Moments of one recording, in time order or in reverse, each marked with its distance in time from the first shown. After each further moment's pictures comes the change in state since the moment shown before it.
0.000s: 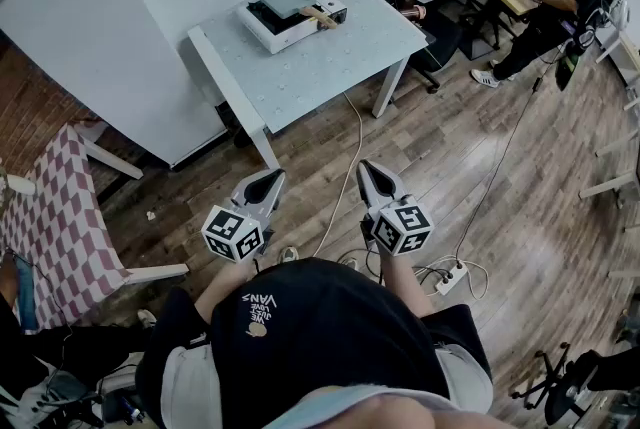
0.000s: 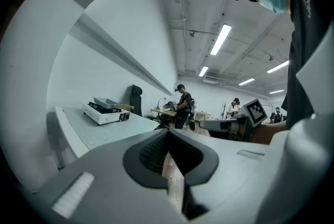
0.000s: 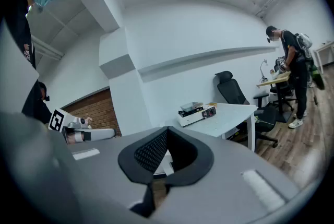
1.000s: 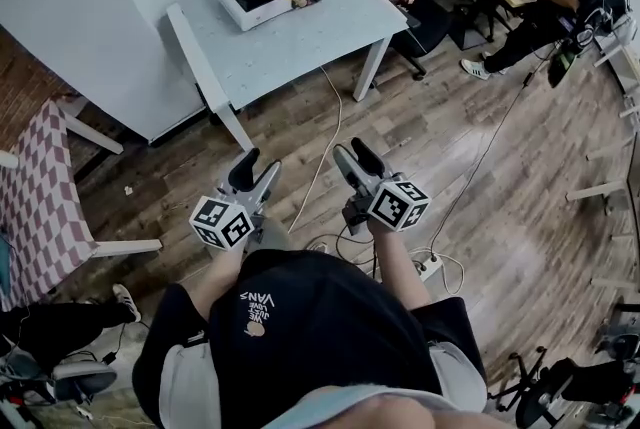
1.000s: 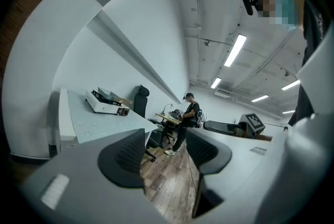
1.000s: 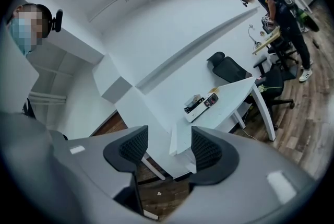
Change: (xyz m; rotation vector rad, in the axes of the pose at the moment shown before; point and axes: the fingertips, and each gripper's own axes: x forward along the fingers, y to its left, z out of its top) left arm 0.050 -0.056 -0.020 -0.161 -0.095 0.092; right arm -0.031 -0.066 0.014 0.366 -0.017 0.180
